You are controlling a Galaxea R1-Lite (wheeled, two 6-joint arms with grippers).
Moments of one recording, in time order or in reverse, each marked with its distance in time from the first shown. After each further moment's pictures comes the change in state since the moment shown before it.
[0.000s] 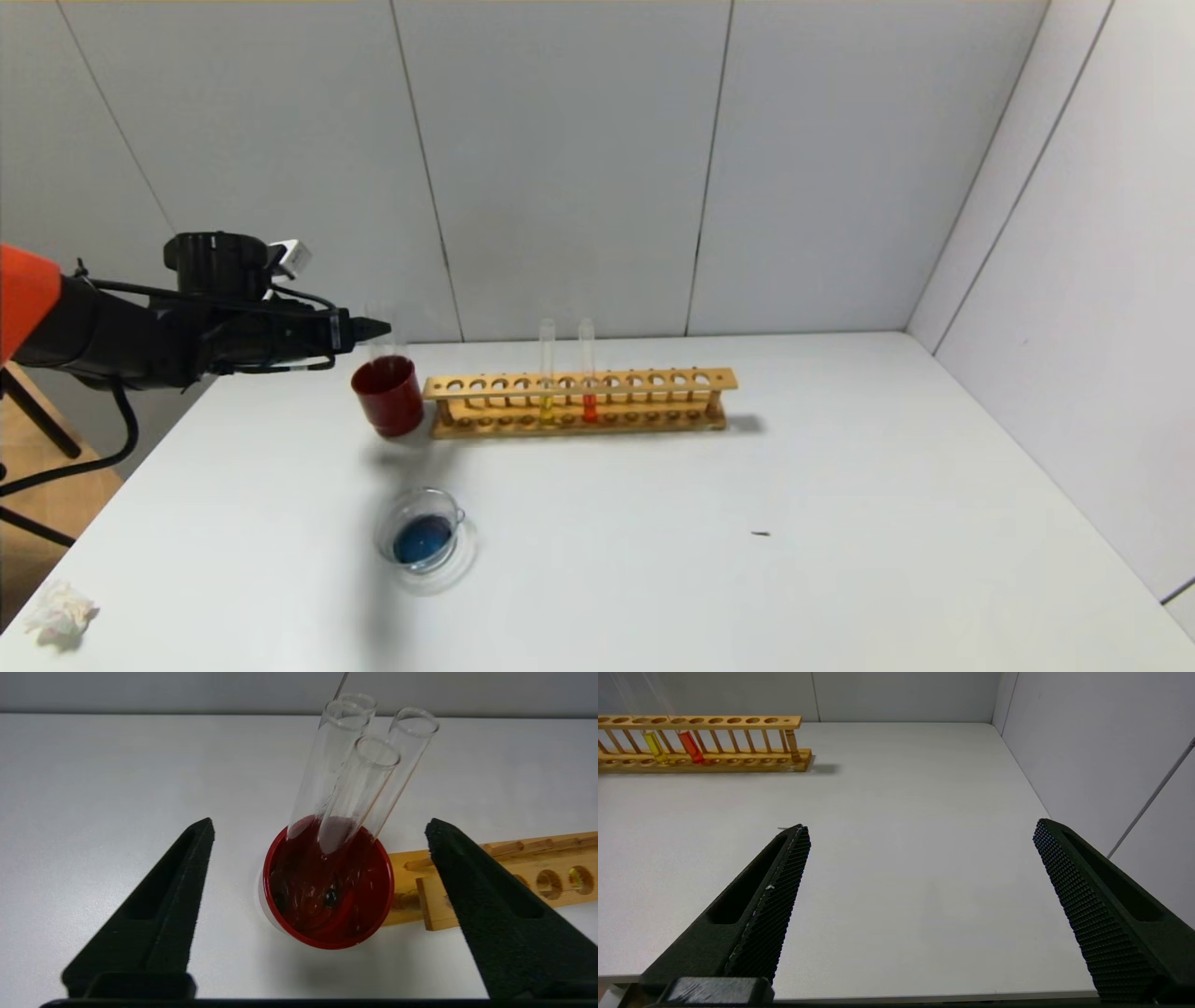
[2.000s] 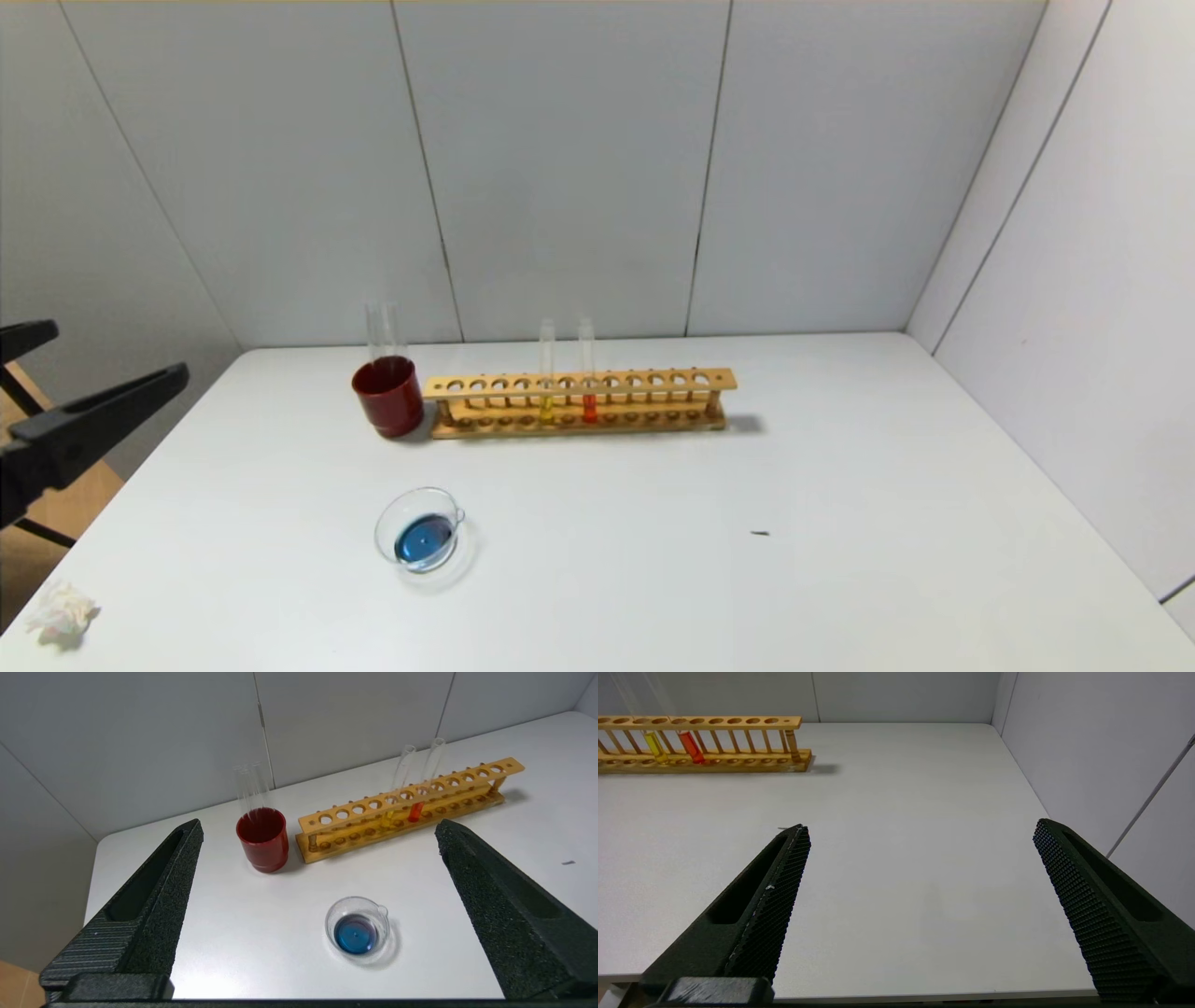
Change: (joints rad) left arm -0.051 -1.231 0.678 0.140 0.010 0.187; right arm 0.000 0.000 0.000 0.000 0.000 0.000
